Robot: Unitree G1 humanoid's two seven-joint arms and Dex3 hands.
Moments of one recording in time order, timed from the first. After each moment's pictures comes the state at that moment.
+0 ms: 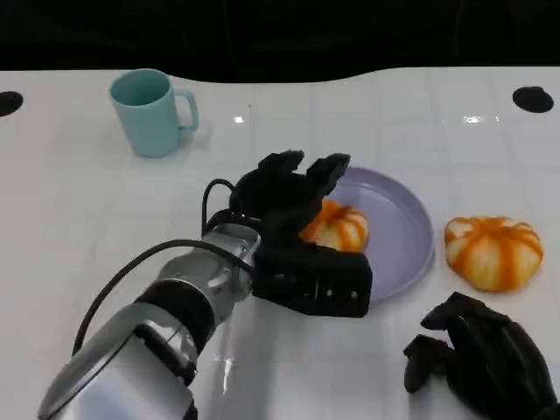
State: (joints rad) left arm -0.95 -0.06 -0.63 1.27 0.78 -0.25 0.33; right arm -0.09 0.05 -0.22 0.58 0.49 -0.13 0.84
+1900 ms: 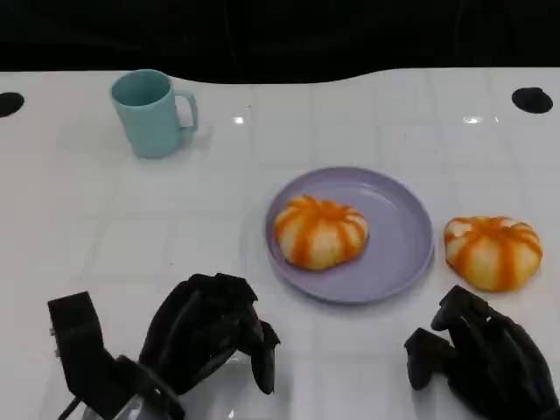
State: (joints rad) left arm -0.15 -0.08 0.02 0.46 -0.44 -0.18 -0.77; right arm -0.07 0.06 -0.22 0.55 0.49 -0.12 0.83
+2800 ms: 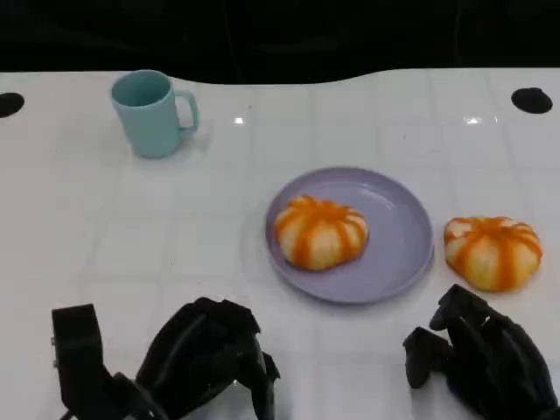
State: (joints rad) left arm -0.08 -0.04 -0.03 0.36 -0.42 -0.08 -0.80; right arm -0.07 0.06 -0.21 0.55 0.49 -0.13 0.84
